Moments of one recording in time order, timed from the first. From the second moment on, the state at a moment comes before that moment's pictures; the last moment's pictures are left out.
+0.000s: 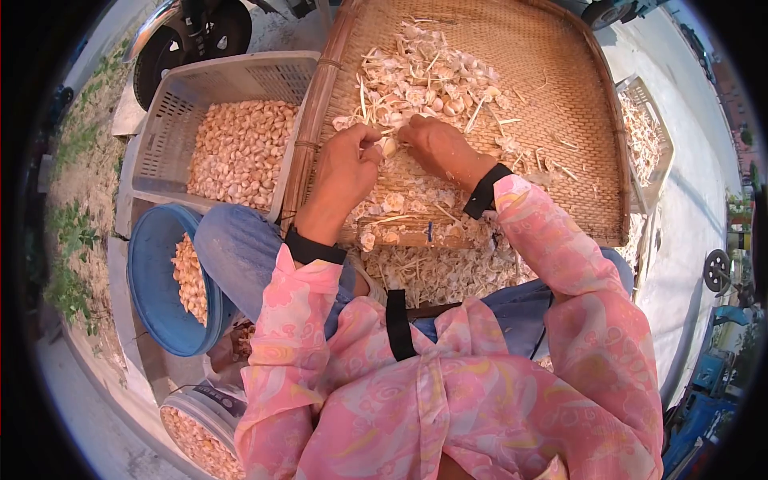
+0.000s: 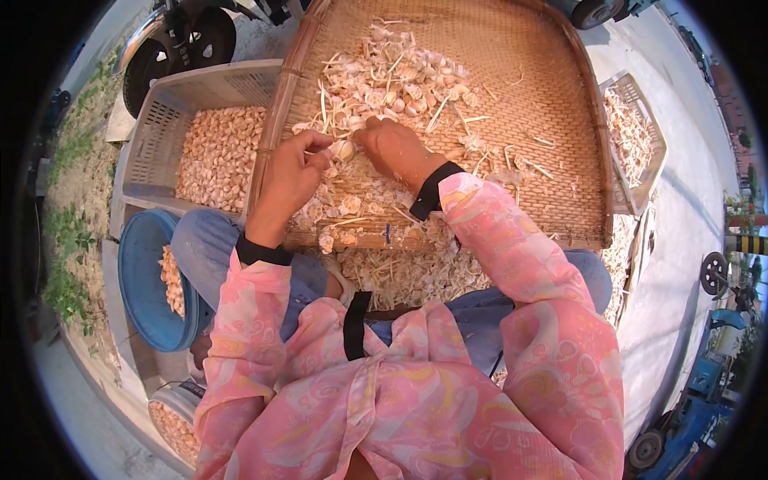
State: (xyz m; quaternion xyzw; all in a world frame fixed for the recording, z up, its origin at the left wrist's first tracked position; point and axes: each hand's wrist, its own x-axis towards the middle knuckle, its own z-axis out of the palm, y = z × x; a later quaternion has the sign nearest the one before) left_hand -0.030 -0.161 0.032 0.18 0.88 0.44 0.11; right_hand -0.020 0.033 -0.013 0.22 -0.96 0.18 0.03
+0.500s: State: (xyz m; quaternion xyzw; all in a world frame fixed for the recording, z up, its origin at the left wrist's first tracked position) left_hand -0.022 -0.147 0.027 -0.01 0.51 0.76 0.40; right_hand 0.013 0.043 0.044 0.01 -0.76 0.62 -0.18
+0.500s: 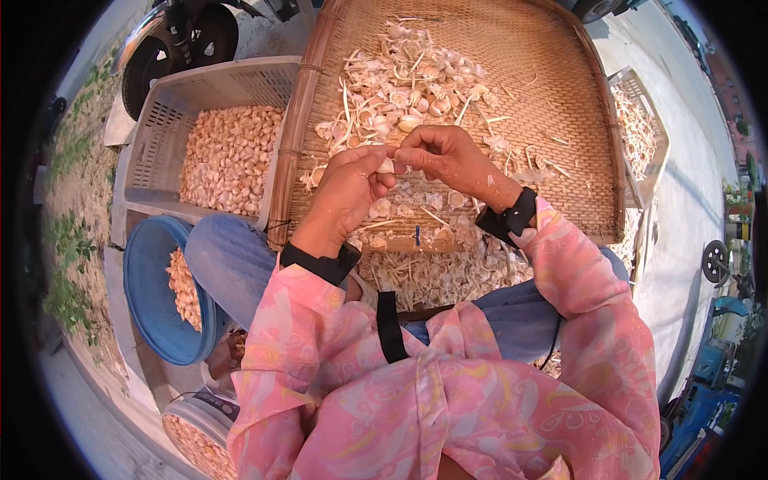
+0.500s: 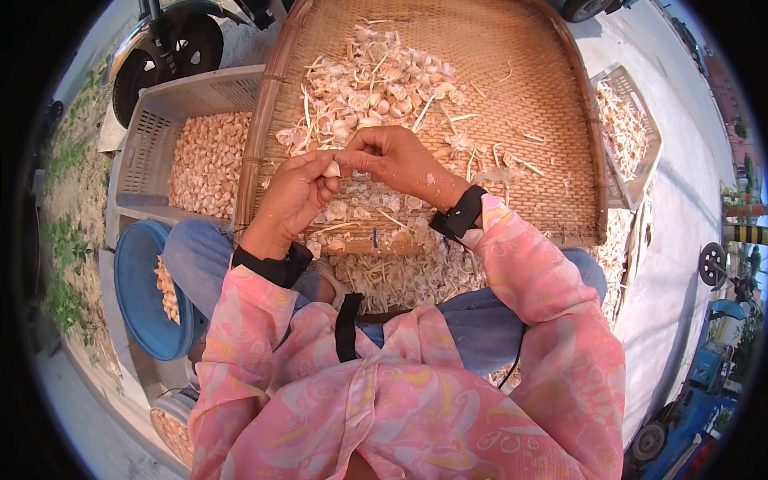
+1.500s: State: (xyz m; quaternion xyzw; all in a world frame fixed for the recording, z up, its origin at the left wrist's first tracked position) left_hand 0.027 -0.072 0.027 0.26 0.80 0.54 0.00; right_hand 0.044 0.085 0.034 0.00 -0.77 0.63 -0.09
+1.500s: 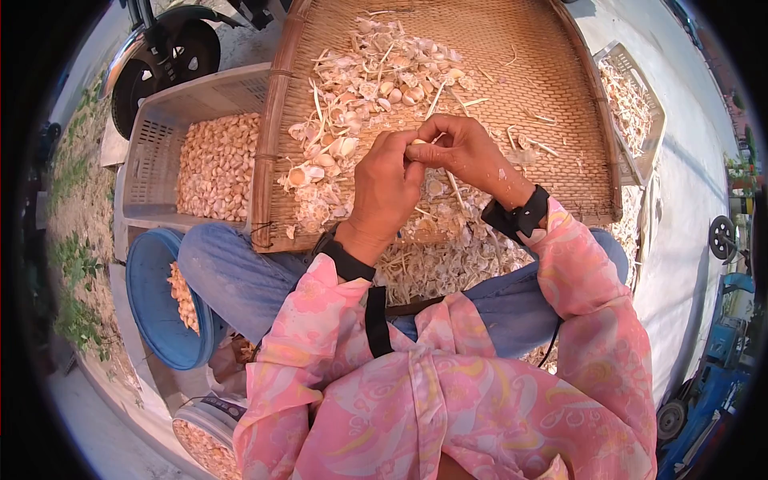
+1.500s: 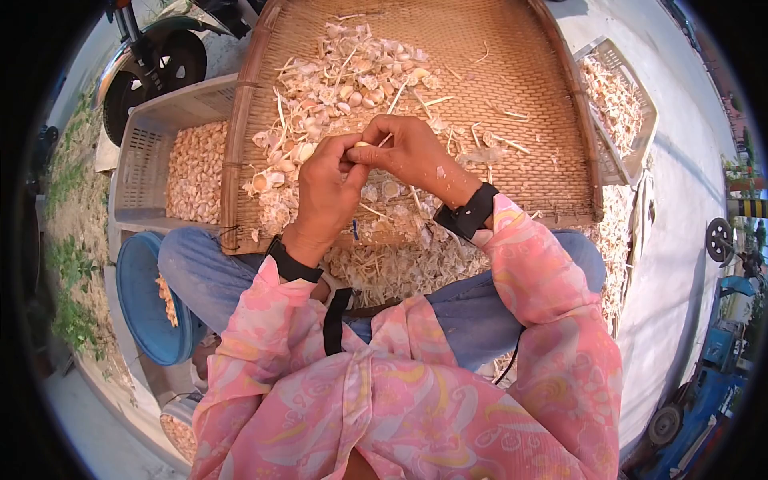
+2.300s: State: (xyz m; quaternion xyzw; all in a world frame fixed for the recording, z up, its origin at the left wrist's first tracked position) left_hand 0.040 -0.089 0.024 0.08 0.60 0.78 0.15; right_hand 0.062 0.066 0.036 -0.02 -0.79 0.61 -0.01
